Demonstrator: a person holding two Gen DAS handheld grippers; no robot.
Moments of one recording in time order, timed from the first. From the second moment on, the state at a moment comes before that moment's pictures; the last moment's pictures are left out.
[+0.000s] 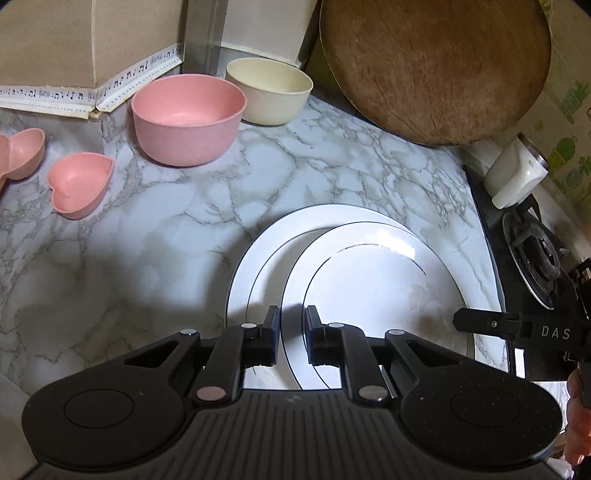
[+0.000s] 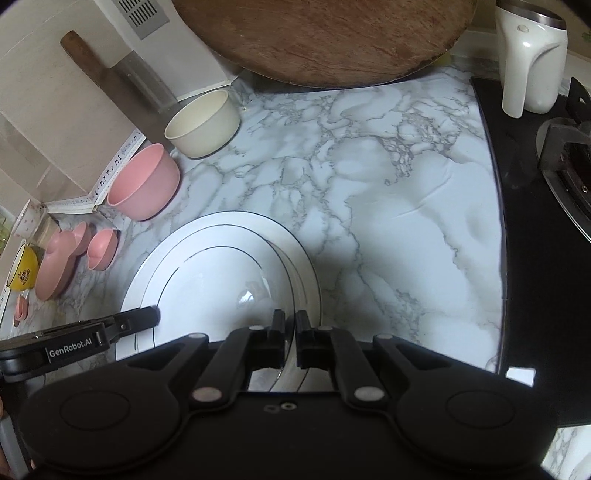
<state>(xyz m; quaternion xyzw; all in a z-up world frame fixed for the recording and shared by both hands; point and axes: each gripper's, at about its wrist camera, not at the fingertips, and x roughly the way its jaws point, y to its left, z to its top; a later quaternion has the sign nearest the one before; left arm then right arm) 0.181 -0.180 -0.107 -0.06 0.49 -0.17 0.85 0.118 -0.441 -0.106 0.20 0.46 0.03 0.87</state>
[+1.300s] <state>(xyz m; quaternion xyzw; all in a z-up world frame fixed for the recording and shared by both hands) 0.177 -0.167 -0.093 -0.04 0.47 -0.19 0.86 0.126 -0.407 -0.093 0.12 0.45 0.05 0.88</state>
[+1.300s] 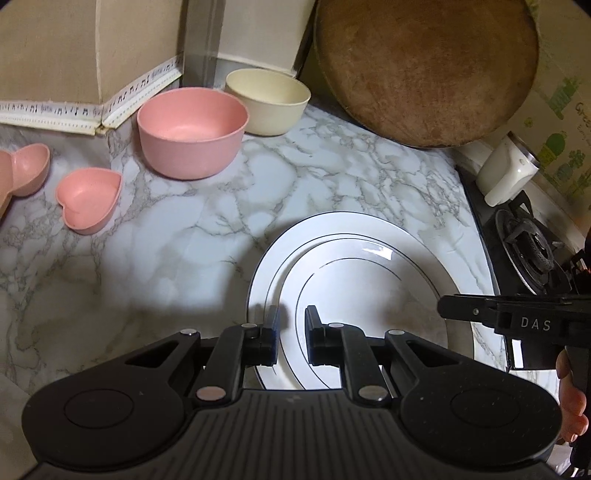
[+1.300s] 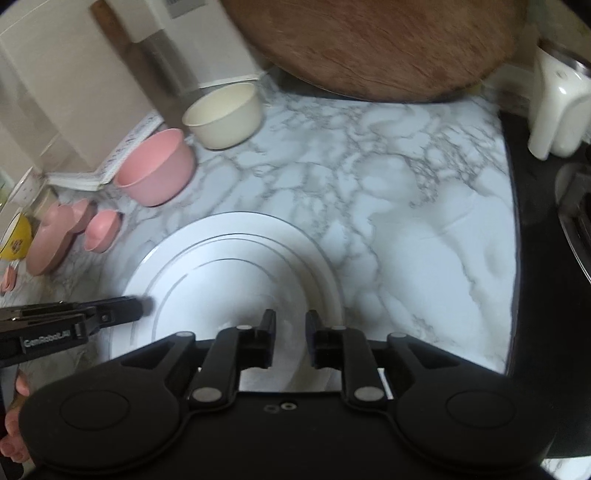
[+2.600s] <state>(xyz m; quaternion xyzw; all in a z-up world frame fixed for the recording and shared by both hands) 0.089 -0.075 -0.009 -0.02 0.30 -0.17 0.94 0.045 -0.287 -0.022 0.01 0.27 0.06 0.96</state>
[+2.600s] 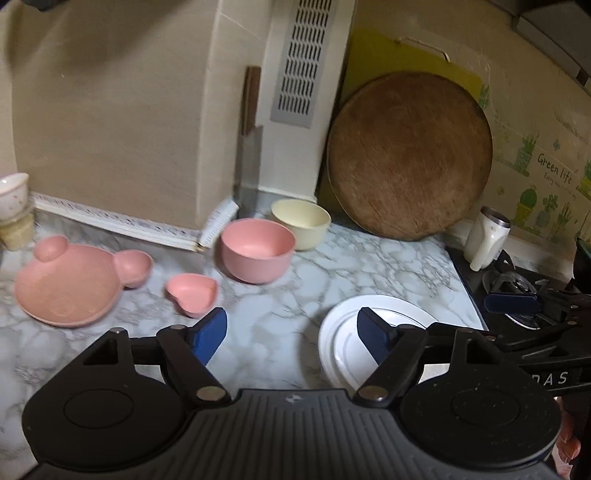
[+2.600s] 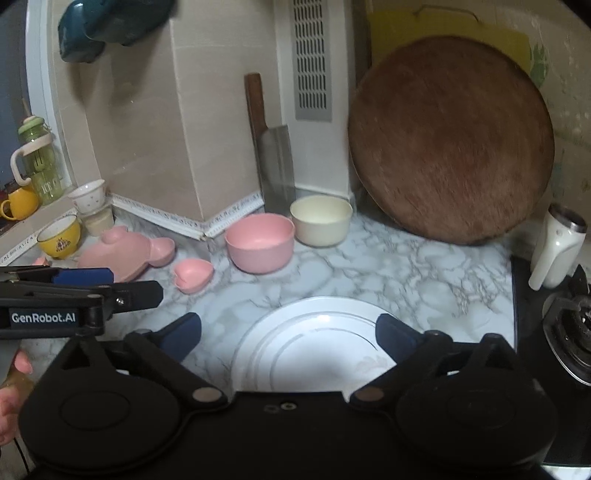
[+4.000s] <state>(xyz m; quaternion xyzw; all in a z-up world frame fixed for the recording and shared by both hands) 0.253 0.171 -0.052 -0.04 0.35 0.07 0.93 0.237 -0.067 -0.073 0.02 0.37 0.19 0.91</state>
